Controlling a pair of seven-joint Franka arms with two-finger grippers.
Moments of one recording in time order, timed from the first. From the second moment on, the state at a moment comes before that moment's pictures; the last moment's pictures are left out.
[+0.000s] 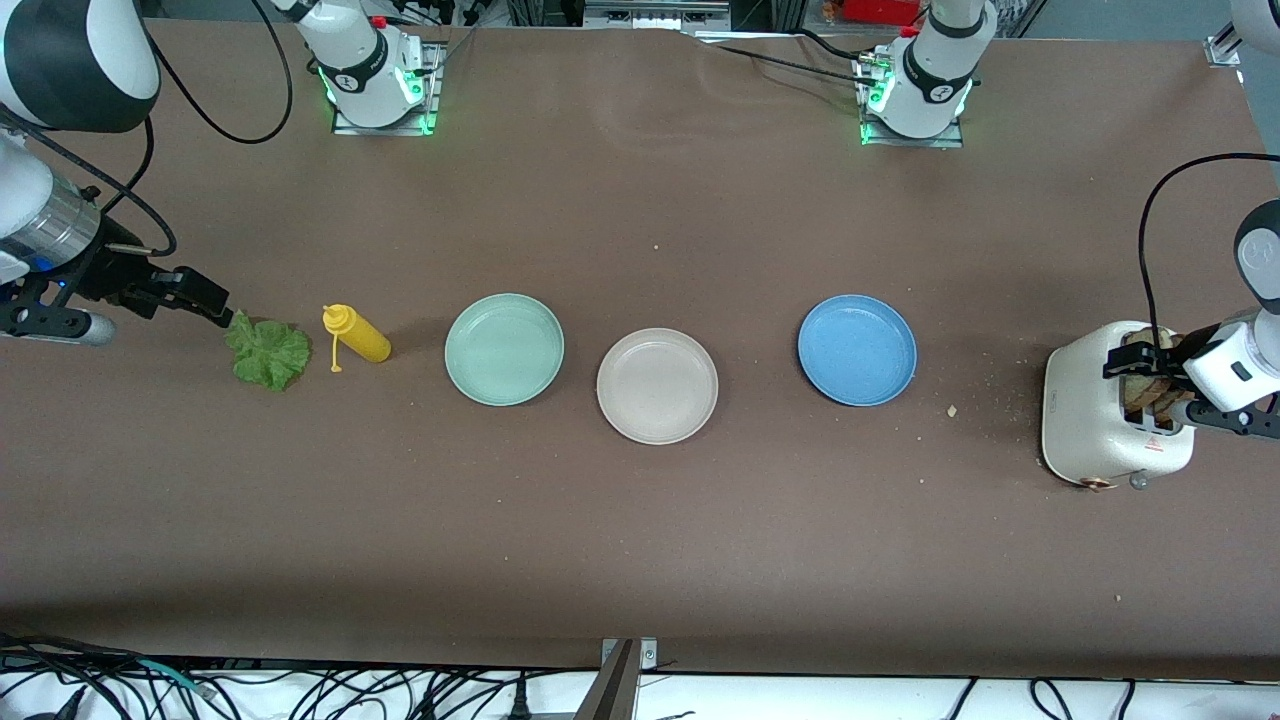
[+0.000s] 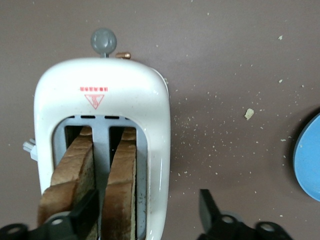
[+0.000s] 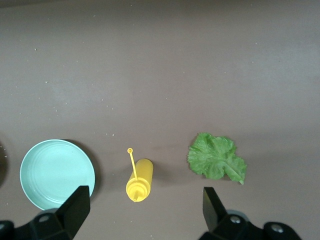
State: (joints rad) left arm 0.21 0.39 0.06 -1.70 0.02 1.97 0.43; right arm -0.16 0.07 0.18 -1.75 0.00 1.89 0.14
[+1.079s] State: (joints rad) left arm 0.18 0.37 0.04 -1.40 0.02 1.60 0.44; right arm -0.16 0.07 0.18 -1.75 0.00 1.88 0.14
